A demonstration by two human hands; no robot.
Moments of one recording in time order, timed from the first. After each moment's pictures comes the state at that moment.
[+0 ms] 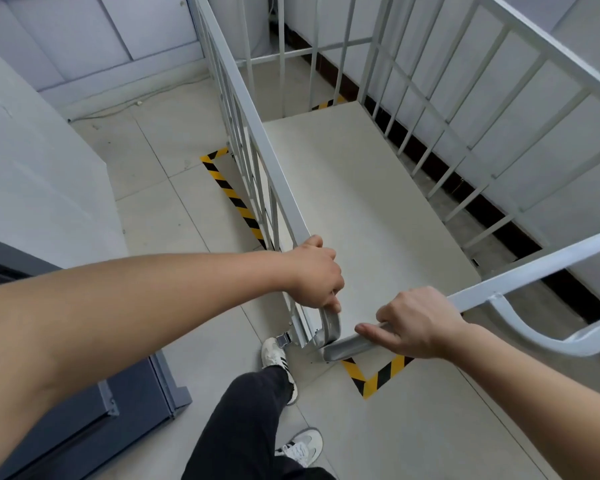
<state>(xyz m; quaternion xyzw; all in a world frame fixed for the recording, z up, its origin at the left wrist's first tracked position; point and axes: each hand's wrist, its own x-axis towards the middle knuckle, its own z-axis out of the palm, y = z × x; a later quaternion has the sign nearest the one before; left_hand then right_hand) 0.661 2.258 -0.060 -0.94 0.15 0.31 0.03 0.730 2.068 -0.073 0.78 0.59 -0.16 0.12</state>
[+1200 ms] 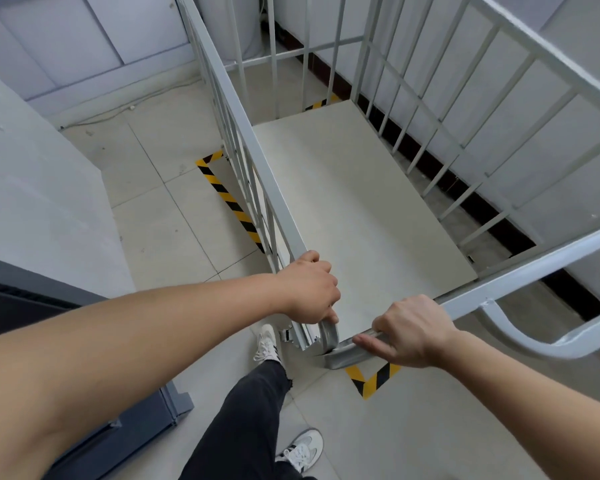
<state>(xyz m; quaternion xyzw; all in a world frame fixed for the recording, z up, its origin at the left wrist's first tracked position) 0.657 2.258 -0.060 -0.95 0.14 0.27 0.00 0.735 2.068 -0.071 0.78 0.59 -0.16 0.12</state>
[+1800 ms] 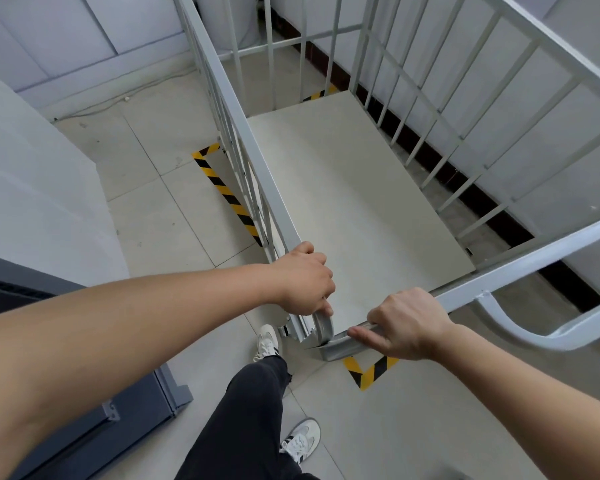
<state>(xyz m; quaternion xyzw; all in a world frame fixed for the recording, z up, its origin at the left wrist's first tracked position) 0.663 2.262 -0.062 -0.95 0.14 0.29 0.00 0.739 2.068 -0.075 0.79 0.59 -0.15 0.10</state>
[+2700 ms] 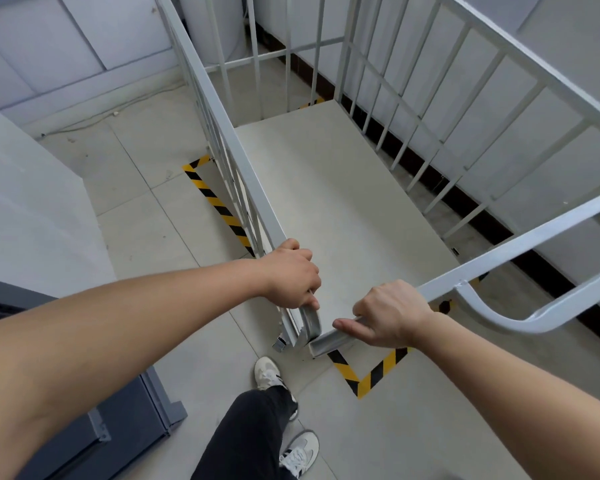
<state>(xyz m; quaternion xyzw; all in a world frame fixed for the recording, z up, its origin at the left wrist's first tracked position) 0.670 2.272 -0.056 -0.95 0.13 0.29 0.00 0.744 2.080 -0.076 0.79 0.58 -0.15 0.09</state>
